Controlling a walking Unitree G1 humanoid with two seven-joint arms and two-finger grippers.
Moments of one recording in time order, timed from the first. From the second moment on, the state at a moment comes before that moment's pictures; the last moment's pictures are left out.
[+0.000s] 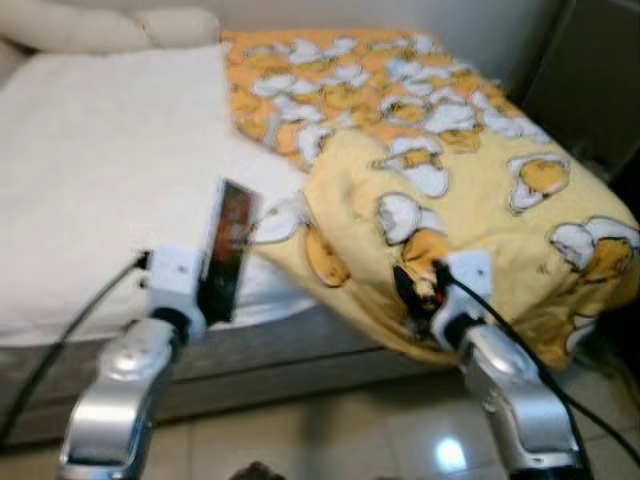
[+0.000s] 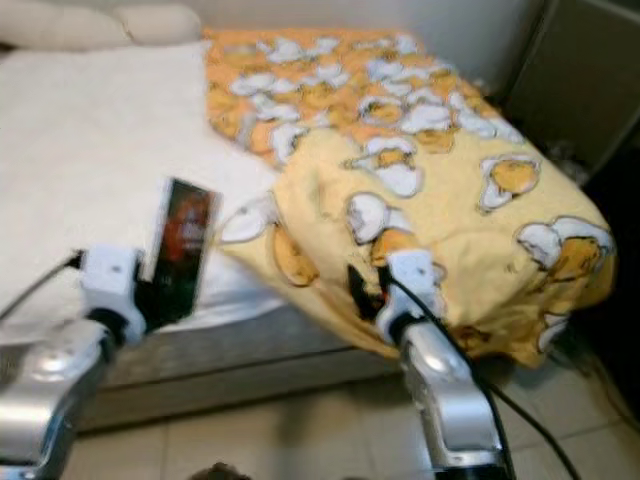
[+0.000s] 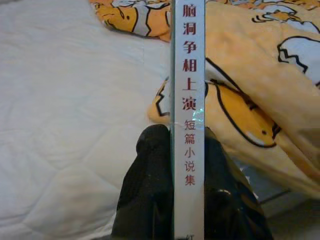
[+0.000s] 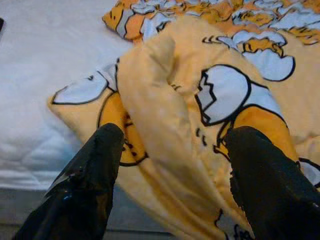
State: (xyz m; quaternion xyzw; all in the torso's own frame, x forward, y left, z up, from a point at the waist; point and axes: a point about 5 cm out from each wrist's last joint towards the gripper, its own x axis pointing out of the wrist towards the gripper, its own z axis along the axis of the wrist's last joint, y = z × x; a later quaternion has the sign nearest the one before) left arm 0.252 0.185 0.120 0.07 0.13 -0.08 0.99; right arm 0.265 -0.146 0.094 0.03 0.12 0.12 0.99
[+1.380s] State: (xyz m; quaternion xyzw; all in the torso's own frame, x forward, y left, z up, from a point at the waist) left arm 0.258 0.187 0.124 0.09 0.12 -0.09 0.98; right arm 0.268 -0.137 0.093 0.05 0.11 0.12 0.99
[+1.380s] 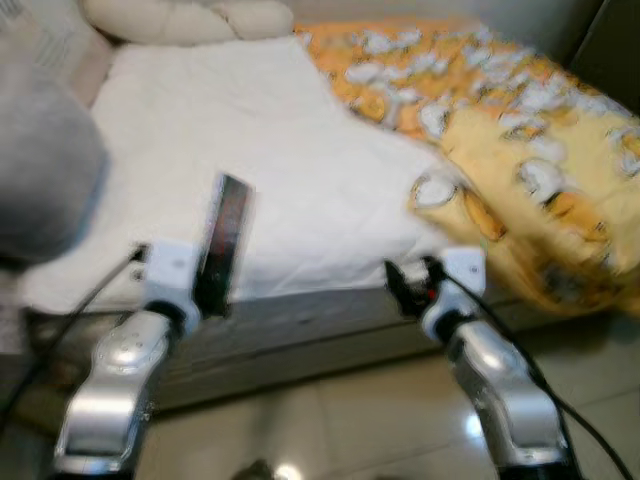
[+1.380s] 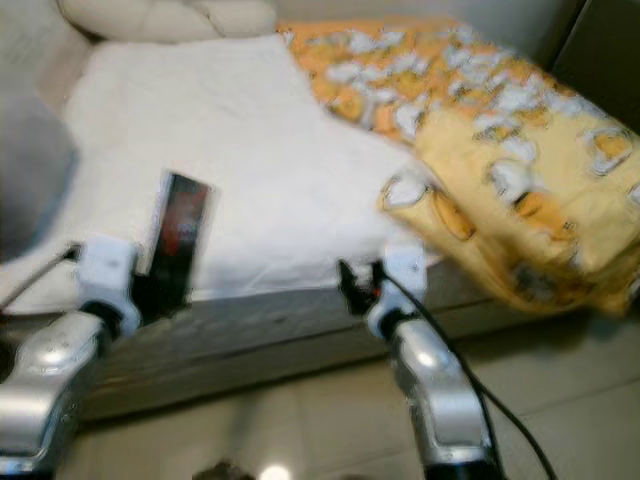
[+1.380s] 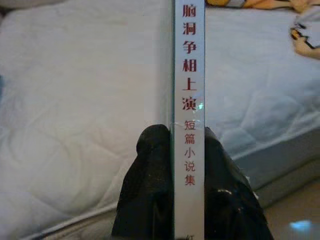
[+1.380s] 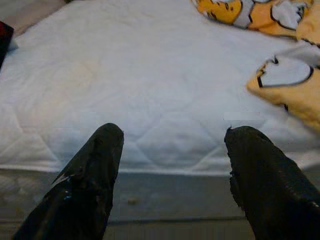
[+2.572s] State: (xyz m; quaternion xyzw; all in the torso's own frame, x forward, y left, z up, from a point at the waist) left arm 0.266 0.207 0.139 0.07 0.09 -0.04 0.99; right arm 0.273 -0.119 0.101 0.05 0.10 0.16 0.98
